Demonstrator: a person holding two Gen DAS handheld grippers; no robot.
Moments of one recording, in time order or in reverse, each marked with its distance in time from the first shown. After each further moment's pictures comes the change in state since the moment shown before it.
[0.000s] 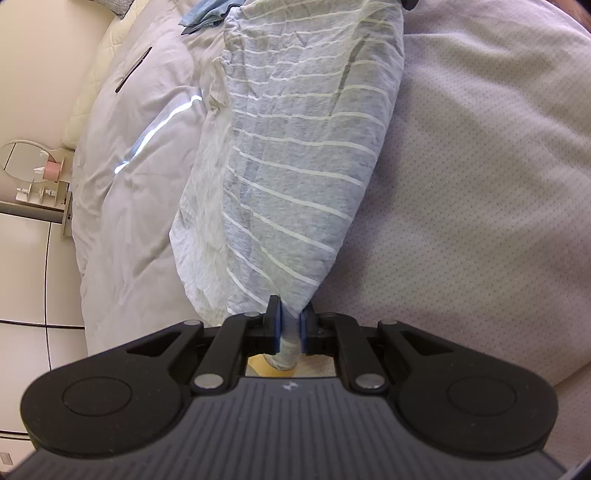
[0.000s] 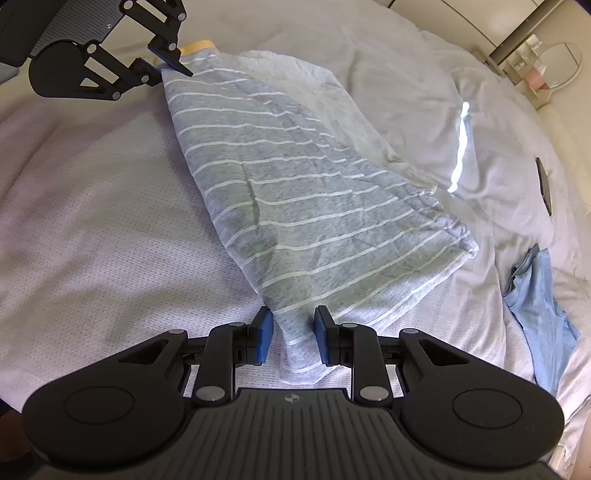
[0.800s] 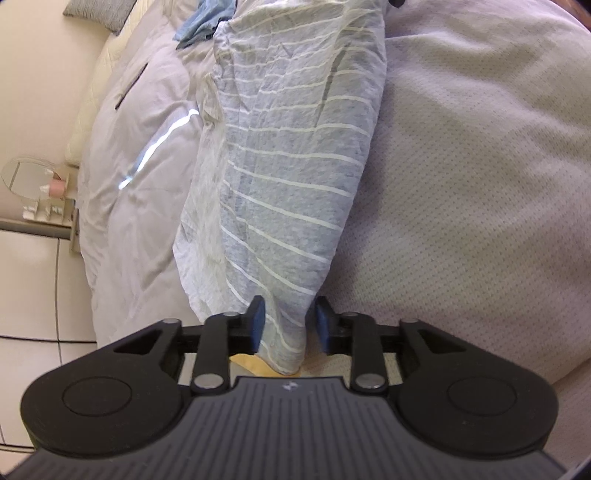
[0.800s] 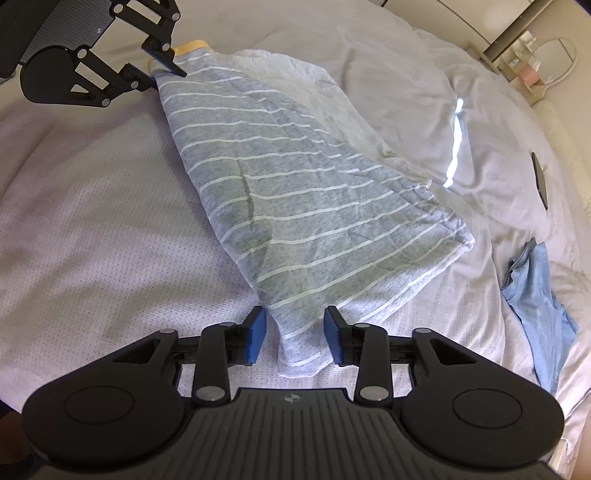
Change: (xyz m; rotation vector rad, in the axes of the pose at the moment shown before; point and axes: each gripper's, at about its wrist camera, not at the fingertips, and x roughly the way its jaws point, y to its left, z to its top) left arm -0.005 -0.015 0.000 0.058 -0.037 0.043; right arm -0.003 0.001 -0.007 0.014 -0.001 -0.018
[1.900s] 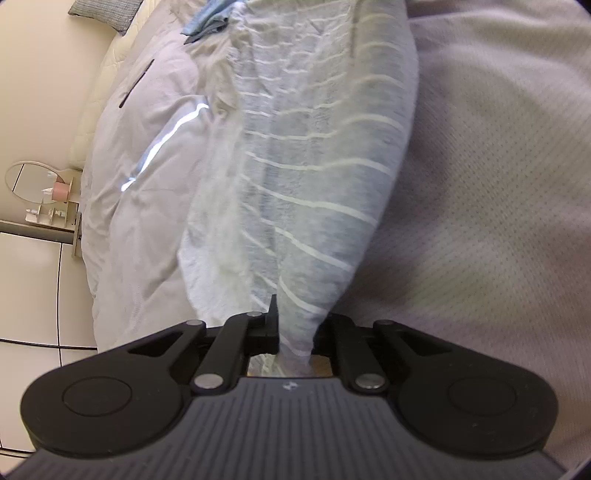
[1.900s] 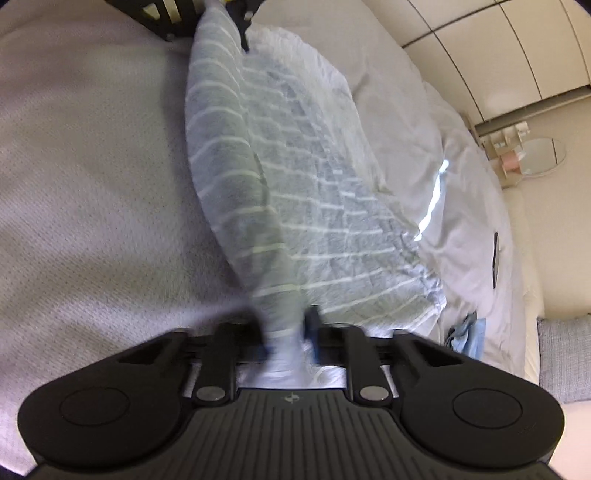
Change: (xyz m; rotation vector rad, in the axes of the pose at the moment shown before) left arm 0.036 0.033 -0.005 -0.016 -0.032 0.015; right arm 0.055 0.016 0.006 -0.292 -0.048 -0.249
